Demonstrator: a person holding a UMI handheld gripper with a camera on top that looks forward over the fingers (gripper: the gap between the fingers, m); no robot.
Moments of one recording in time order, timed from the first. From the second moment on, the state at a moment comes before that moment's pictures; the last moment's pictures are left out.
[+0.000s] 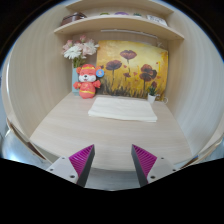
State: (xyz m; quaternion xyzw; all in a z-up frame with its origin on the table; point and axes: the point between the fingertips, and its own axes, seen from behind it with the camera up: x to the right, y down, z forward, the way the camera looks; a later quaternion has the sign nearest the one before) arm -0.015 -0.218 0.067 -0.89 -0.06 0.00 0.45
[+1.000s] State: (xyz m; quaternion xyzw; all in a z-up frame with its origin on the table) arm -0.106 0.067 -0.013 -0.93 -0.08 -0.05 0.36
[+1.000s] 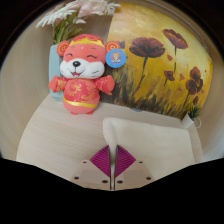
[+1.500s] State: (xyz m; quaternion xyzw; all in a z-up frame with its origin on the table) arm 0.104 0.058 0.104 -0.90 -0.03 -0.10 0.43
